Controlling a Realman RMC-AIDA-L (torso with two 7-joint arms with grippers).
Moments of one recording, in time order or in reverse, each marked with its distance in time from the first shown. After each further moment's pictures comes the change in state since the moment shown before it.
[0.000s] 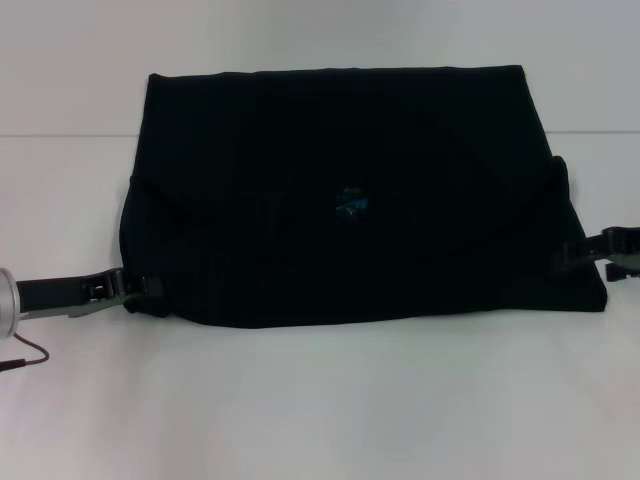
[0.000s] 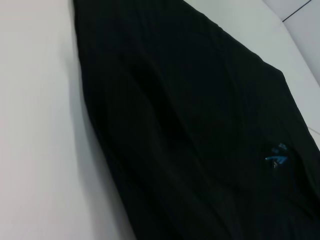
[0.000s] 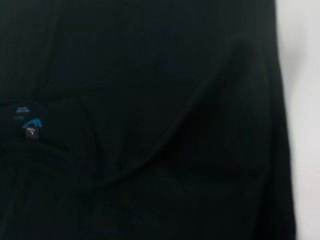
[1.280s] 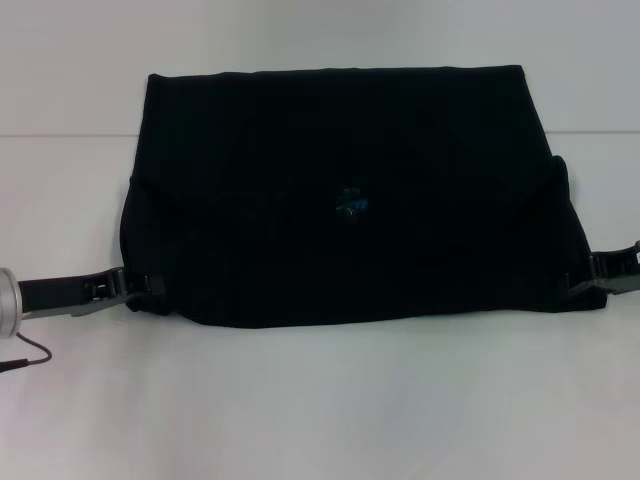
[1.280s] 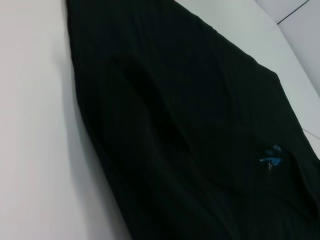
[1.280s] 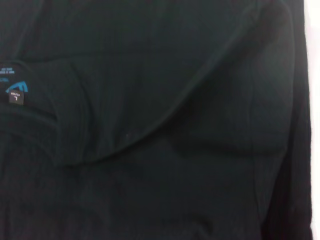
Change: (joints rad) left arm 0.000 -0.003 -0.006 -0.003 -0.009 0.003 0.013; right arm 0.008 0.022 -0.095 0.044 -0.017 0.064 0.009
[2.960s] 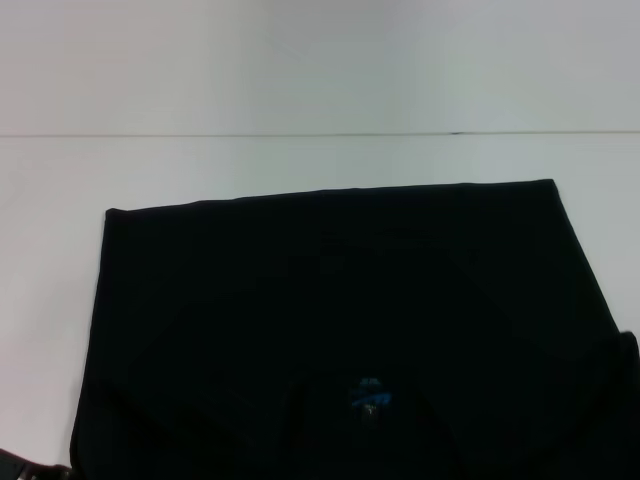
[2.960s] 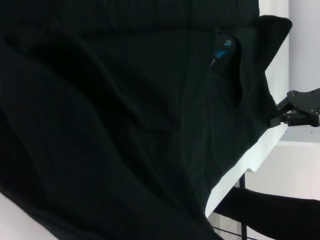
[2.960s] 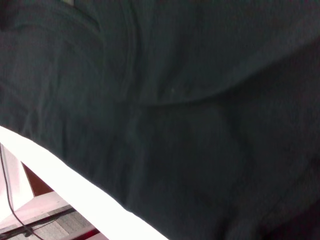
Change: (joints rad) left arm -0.003 0.086 0.000 0.011 0.395 0.748 -0.166; right arm -0.174 -0.015 -0.042 -0.116 -0.082 -0.653 -0.297
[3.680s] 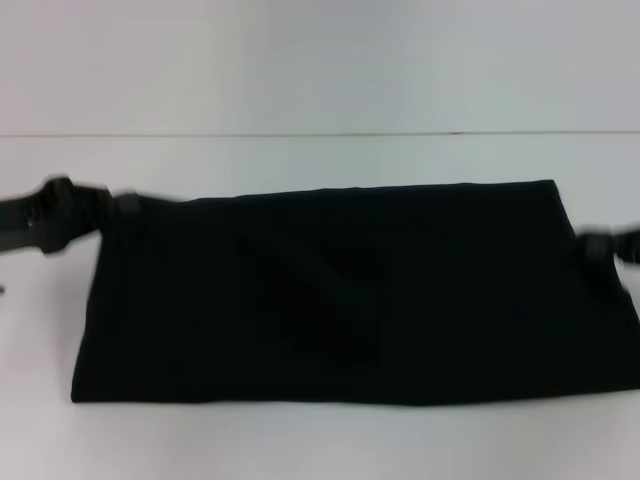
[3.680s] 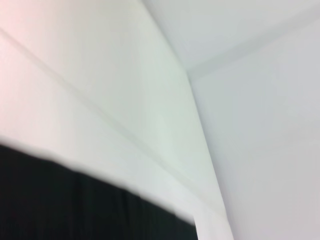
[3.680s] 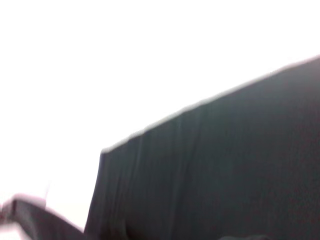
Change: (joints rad) left arm -0.061 -0.001 -0.426 -0.001 -0.258 -0.357 0.015; right arm 0.002 -0.077 0.370 0.162 0.475 0.302 0.013
